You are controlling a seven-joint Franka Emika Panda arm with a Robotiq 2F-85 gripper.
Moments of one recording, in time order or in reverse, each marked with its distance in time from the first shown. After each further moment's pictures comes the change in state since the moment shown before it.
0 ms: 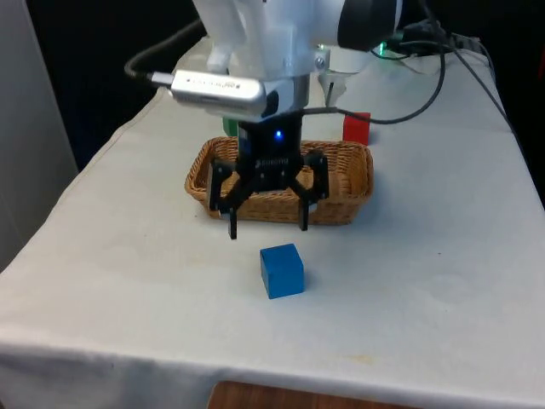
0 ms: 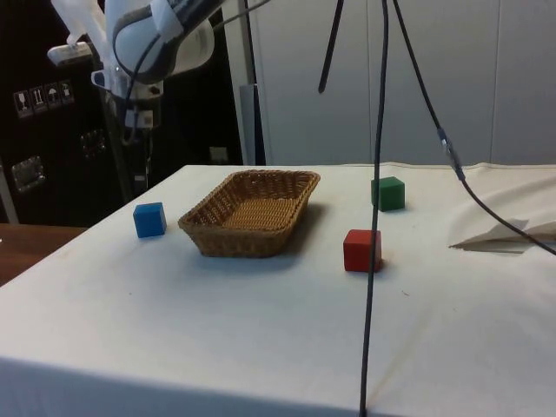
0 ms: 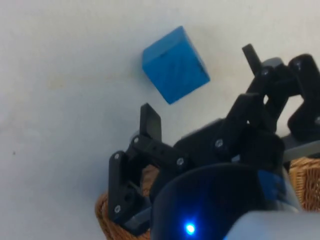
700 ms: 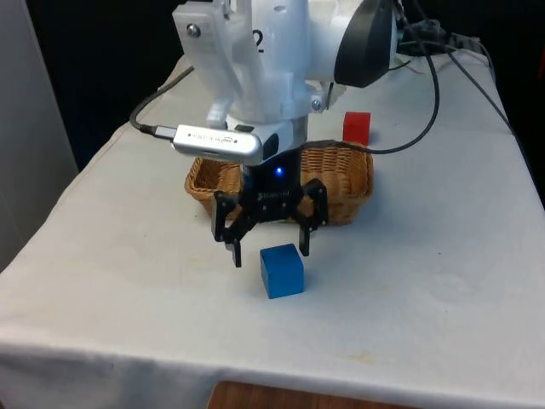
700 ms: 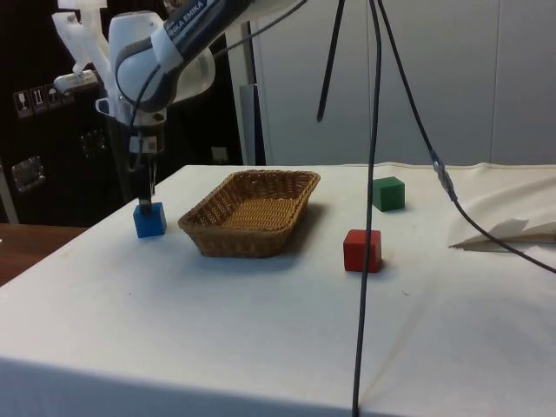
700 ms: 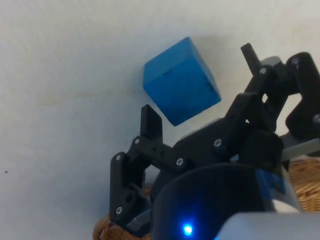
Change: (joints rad) arm -0.003 0.093 0.000 0.056 0.028 0.011 -0.031
